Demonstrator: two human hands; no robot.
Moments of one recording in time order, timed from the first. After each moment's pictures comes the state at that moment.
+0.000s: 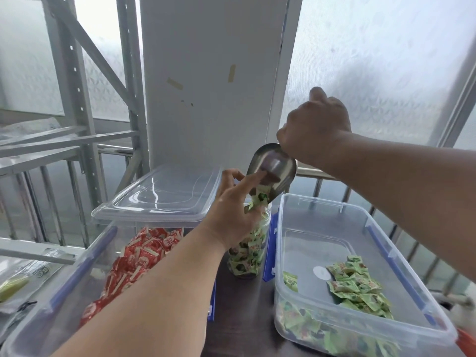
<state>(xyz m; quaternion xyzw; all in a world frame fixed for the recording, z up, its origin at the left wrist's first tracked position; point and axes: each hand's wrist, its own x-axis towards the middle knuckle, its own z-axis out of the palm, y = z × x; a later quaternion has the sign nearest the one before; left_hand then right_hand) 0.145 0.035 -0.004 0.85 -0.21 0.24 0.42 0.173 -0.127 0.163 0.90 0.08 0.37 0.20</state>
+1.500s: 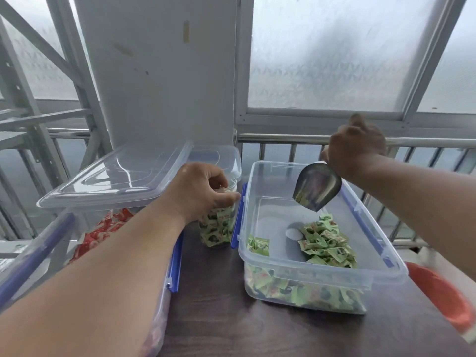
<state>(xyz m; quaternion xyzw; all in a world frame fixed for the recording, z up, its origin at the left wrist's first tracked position) 0.159 0.034 -0.015 0.89 -0.18 0.18 0.38 0.183 -0.290 0.063 0.94 -0.08 0.27 0.21</state>
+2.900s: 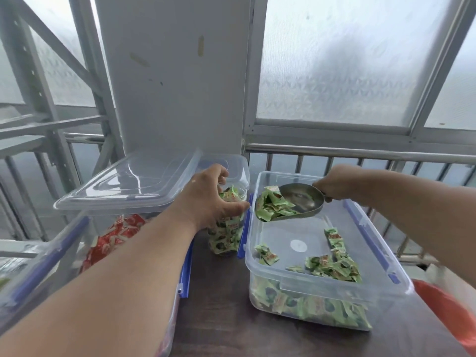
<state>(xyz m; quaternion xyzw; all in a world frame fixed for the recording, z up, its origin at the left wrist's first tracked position) 0.146 0.034 -0.009 0.91 -0.13 0.15 0.37 0.161 -0.260 0.058 0.98 -0.13 -0.01 -0.17</state>
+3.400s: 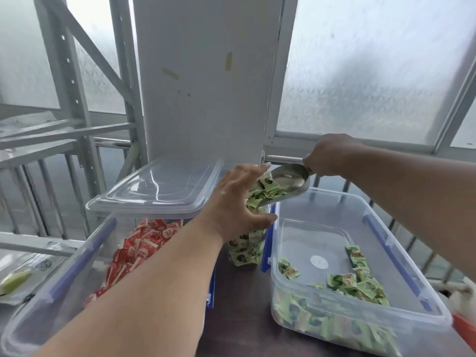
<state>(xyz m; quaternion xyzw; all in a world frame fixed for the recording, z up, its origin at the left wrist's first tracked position) 0.151 0.039 -0.010 0.87 -0.25 0.24 0.34 0.182 -0.176 0.126 0.99 -0.06 0.10 0.02</state>
